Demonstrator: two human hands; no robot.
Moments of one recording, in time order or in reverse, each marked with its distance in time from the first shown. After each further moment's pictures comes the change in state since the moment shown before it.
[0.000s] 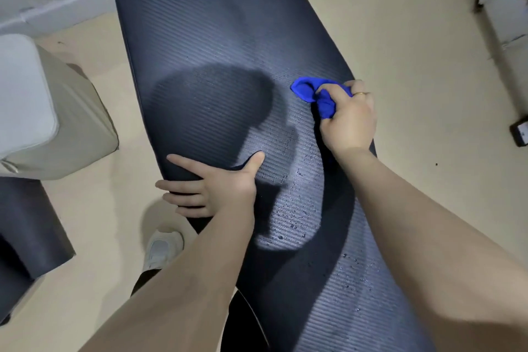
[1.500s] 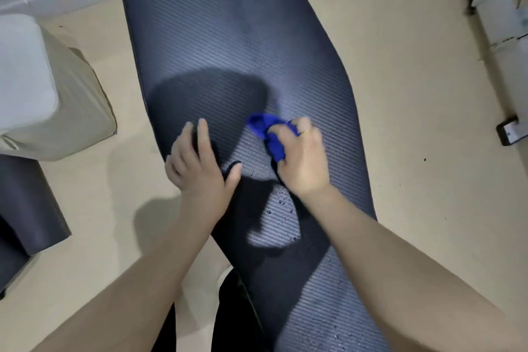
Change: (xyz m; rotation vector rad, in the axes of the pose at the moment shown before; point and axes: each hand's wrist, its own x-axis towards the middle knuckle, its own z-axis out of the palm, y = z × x) left_hand 0.014 -0.063 -0.026 0.283 0.217 0.967; right_hand -0.092 -0.027 -0.001 0.072 -0.264 -0.261
